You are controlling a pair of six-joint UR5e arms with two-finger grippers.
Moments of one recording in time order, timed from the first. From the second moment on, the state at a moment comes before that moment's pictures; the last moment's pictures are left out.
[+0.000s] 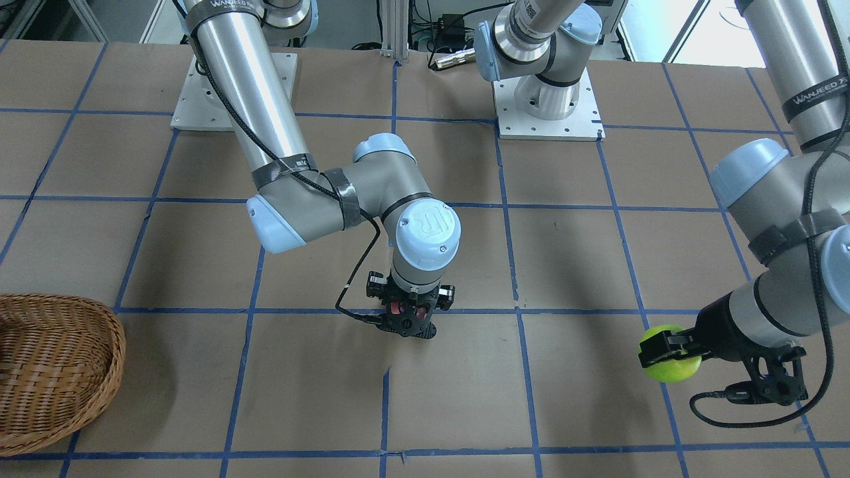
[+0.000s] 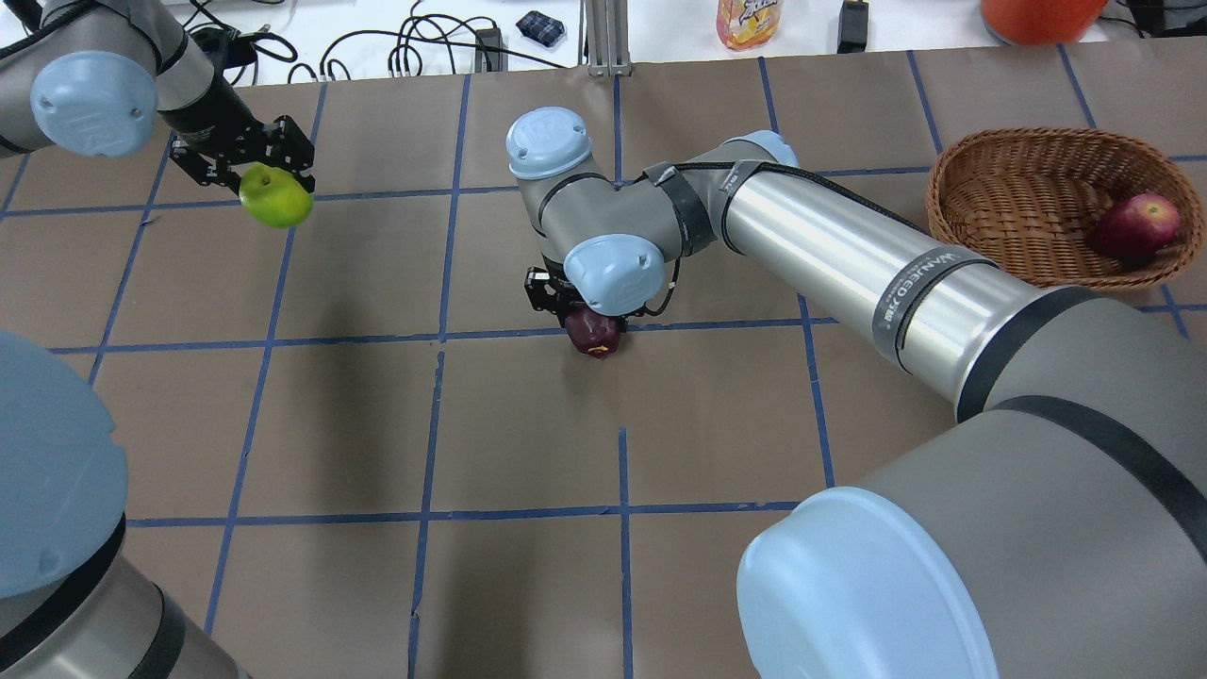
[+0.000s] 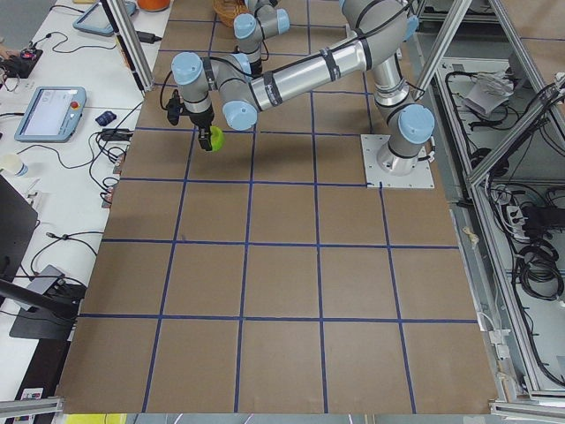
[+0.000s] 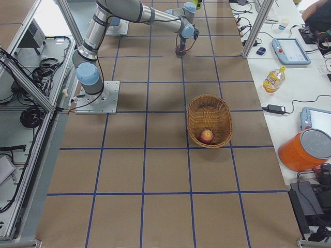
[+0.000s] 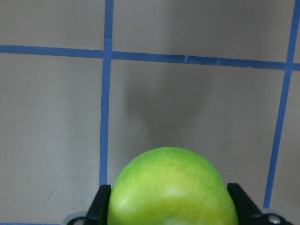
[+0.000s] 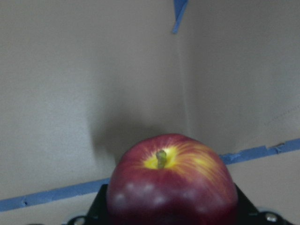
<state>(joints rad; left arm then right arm) -1.30 -2.06 -1.39 -1.28 1.49 0.19 2.00 -0.91 1.43 -1.98 -1.59 0.61</state>
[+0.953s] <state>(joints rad) -1.67 -2.07 -1.43 -1.17 1.47 -0.29 1.47 -1.11 1.42 -1.81 -1.60 0.12</state>
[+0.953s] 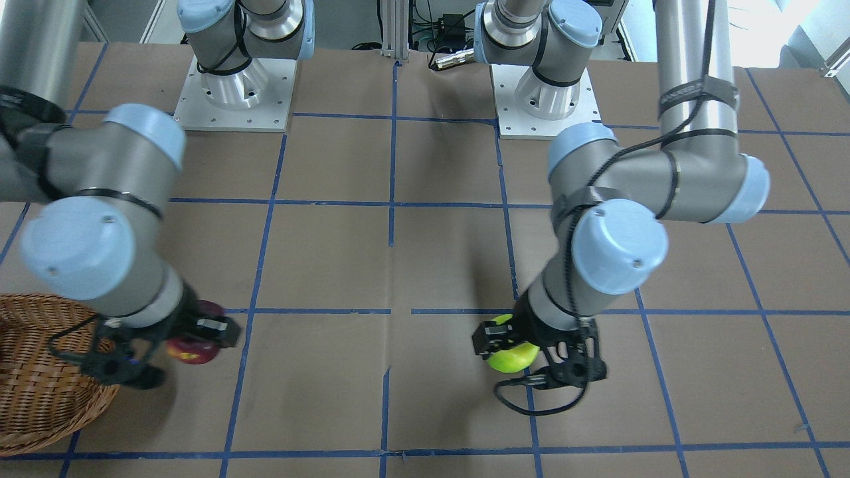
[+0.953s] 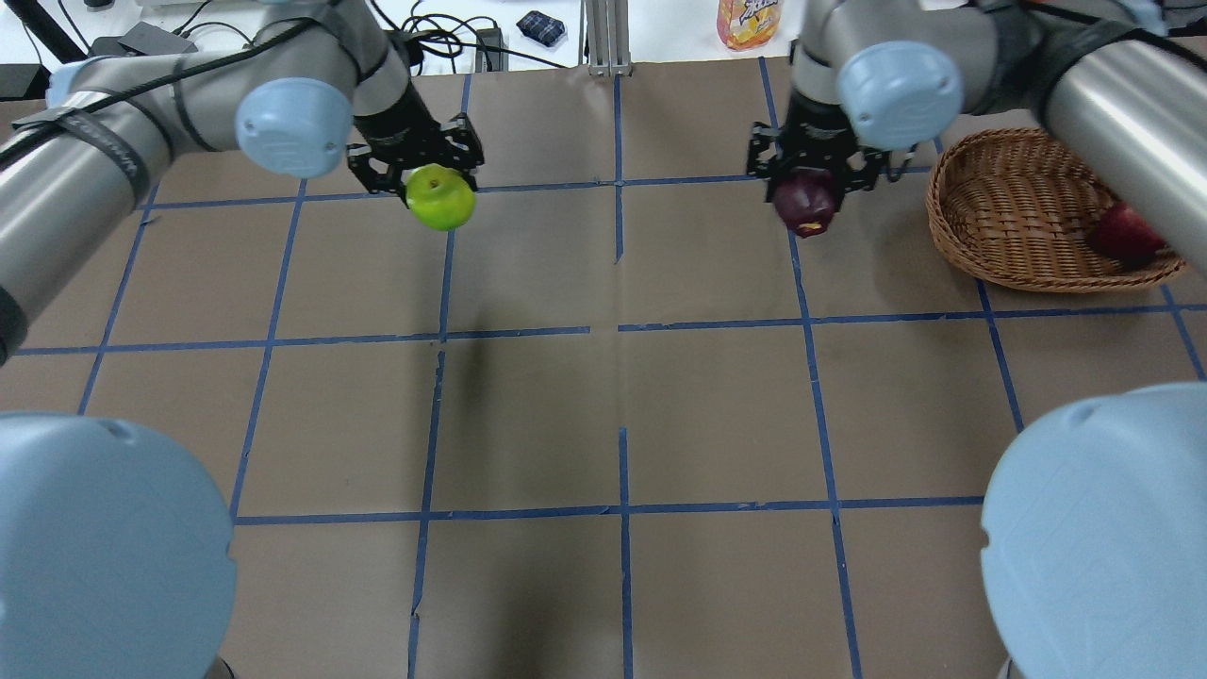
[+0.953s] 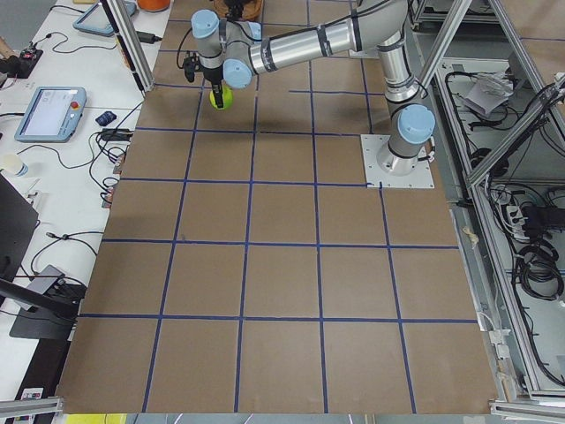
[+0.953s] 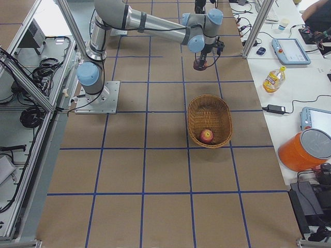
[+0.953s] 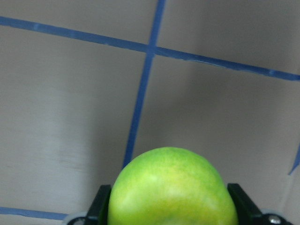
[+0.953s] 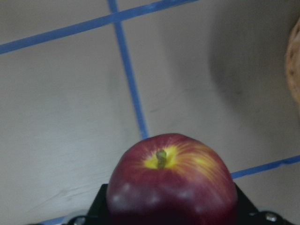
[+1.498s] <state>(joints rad) -1.84 -2.14 -1.50 -1.01 1.47 -0.53 1.17 -1.09 1.43 -1.88 -1.65 -0.44</state>
